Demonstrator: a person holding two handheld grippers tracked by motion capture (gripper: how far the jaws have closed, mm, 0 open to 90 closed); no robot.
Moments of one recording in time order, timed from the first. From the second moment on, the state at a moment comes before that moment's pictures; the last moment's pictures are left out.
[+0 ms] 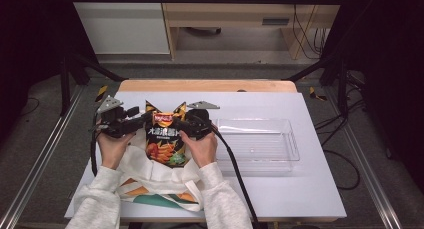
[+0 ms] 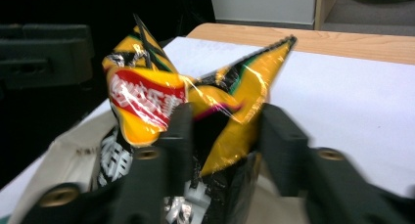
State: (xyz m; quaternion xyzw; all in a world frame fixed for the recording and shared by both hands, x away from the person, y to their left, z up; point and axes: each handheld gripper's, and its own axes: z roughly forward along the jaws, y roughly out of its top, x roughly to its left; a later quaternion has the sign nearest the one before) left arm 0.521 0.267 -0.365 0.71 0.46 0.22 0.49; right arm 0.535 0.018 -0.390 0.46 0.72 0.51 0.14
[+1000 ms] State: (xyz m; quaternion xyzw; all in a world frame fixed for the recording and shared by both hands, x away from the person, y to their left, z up) left arm 0.519 0.261 -0.370 0.73 0.45 0.19 0.49; right arm 0.509 0.012 -0.384 0.40 0.76 0.49 0.17
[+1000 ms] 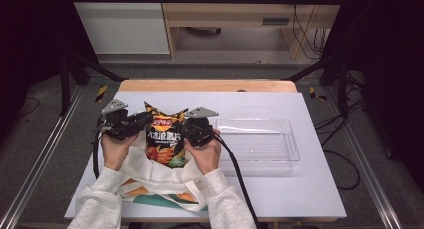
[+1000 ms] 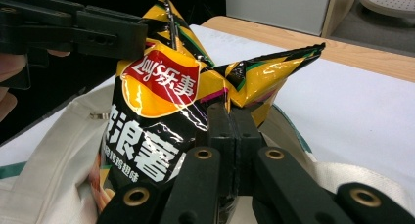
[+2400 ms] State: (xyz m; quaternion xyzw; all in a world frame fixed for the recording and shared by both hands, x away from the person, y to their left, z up) left arm 0.459 0.263 -0.357 0.71 0.42 0.26 0.51; right arm 0.490 0.019 -0.365 0.39 0.73 0.53 0.17
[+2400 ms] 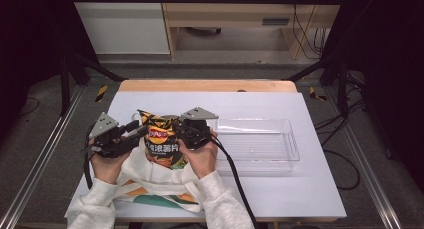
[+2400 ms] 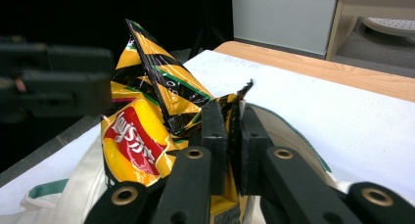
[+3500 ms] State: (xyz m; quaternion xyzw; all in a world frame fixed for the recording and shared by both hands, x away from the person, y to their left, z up) left arm 0.473 0.257 -0.365 0.73 0.43 0.23 0.49; right arm 0.481 0.012 -0.369 0.39 0.73 0.52 0.18
